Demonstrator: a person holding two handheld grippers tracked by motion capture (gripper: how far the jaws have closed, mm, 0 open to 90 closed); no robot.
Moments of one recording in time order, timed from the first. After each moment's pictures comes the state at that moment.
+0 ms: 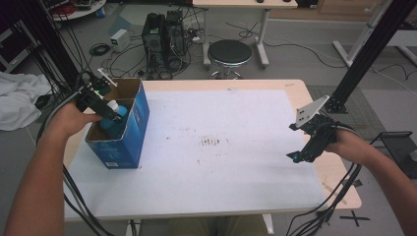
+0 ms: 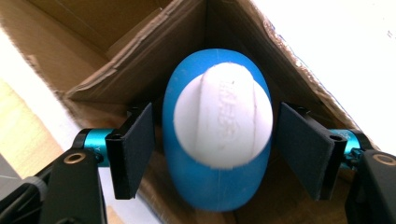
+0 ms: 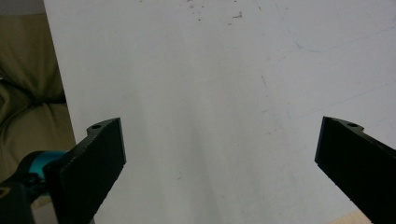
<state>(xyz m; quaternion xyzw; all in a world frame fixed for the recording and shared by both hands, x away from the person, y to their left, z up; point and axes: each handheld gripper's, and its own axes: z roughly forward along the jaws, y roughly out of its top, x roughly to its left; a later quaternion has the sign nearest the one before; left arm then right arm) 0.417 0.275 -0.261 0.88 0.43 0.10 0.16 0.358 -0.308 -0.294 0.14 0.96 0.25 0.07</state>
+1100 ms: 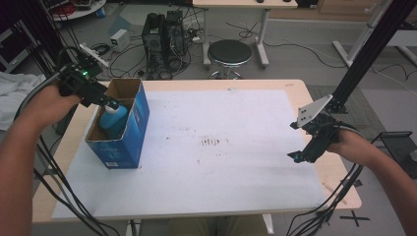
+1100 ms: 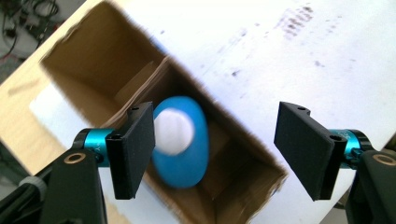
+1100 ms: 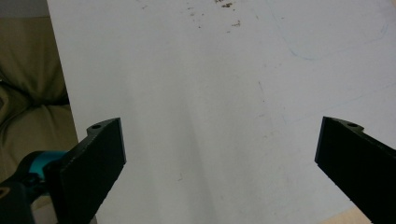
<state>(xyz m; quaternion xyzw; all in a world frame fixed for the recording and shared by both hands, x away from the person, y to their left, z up) 0.388 0.249 -0.185 0.90 0.35 0.12 0.21 0.350 -0.306 -0.285 0.14 0.95 0.25 0.08</state>
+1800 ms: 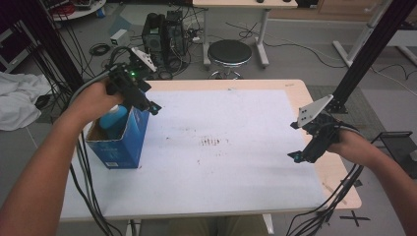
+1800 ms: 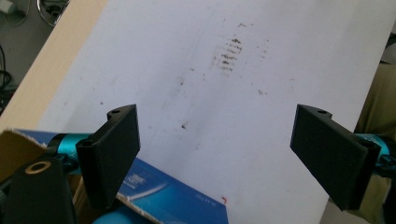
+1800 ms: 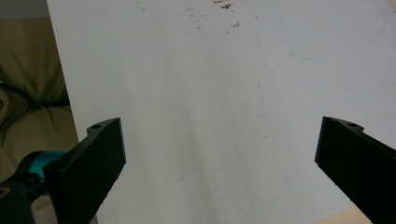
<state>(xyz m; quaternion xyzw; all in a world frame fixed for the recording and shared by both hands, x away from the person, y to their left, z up) 0.398 0.157 -0.185 0.95 0.21 0.10 0.22 0.349 -0.306 -0.283 0.14 0.95 0.25 0.08</state>
